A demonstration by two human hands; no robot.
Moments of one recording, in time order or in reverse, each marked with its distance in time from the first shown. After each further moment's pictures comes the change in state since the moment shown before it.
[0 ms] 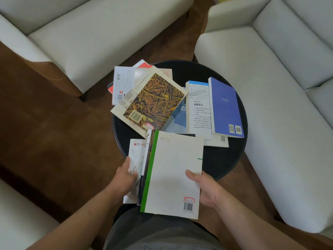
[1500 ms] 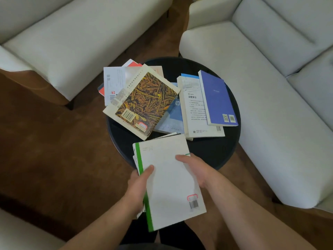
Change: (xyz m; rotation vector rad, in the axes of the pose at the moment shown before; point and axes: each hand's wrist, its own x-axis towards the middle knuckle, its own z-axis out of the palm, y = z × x) left_hand -0.016 -0.009 0.035 -0.622 -0.058 -0.070; right_hand 0.017 -0.013 0.043 -0.120 0.080 -0.091
